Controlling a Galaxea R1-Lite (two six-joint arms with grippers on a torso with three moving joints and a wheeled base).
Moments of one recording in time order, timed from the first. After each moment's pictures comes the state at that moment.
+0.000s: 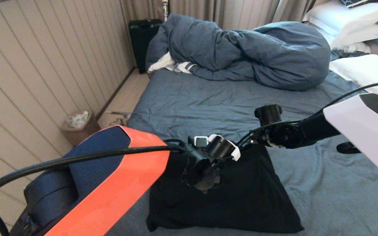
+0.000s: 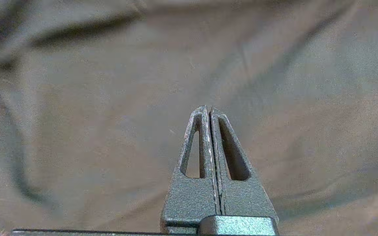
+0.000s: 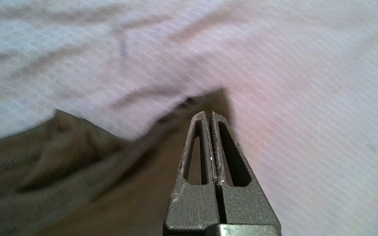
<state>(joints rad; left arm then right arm) -0.92 2.40 -1.73 0.26 0.48 -0.64 0.21 2.23 -1.41 -0.19 -0.41 0.18</state>
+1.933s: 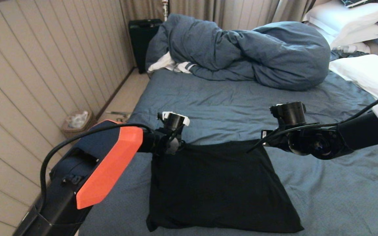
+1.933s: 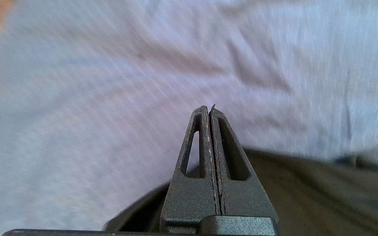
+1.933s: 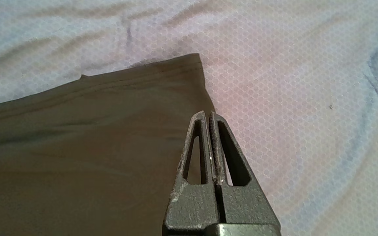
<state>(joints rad) -0.59 2.59 -1.95 -0.04 0.59 -0.29 0.24 1.98 -1.10 -0.30 -0.40 0.23</state>
